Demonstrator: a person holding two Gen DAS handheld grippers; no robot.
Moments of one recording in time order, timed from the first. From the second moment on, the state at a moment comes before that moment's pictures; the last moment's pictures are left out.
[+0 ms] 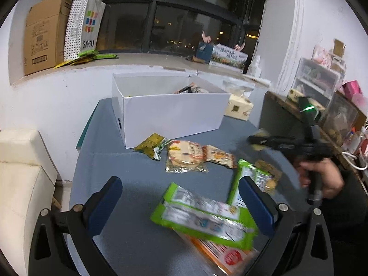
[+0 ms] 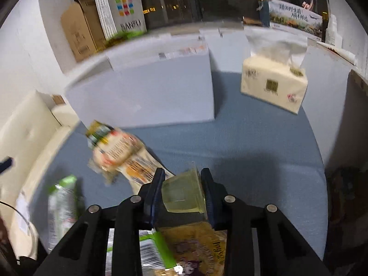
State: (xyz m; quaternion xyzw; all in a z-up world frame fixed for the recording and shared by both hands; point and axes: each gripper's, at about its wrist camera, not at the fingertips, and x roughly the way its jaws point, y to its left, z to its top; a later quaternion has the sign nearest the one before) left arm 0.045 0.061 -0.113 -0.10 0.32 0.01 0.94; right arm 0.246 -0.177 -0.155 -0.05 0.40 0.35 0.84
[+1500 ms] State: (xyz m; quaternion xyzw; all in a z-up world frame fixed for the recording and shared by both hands) left arm 0.086 0.116 -0.081 -0.12 0.26 0.04 0.96; right arm 0.186 -0.173 -0.097 -0.01 0.33 0.44 0.83
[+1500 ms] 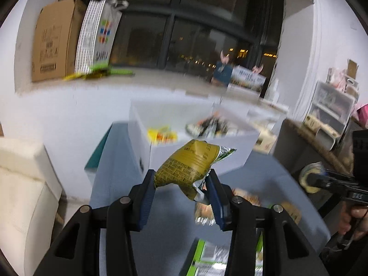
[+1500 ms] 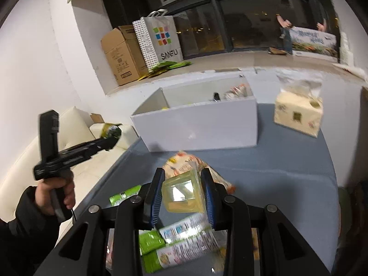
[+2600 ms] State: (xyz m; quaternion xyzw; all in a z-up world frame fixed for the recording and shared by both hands) left arm 0.263 0.181 -0.056 -0.12 0.33 0.07 0.94; right arm 0.392 -0.013 -0.035 0.02 0.37 0.39 0.84
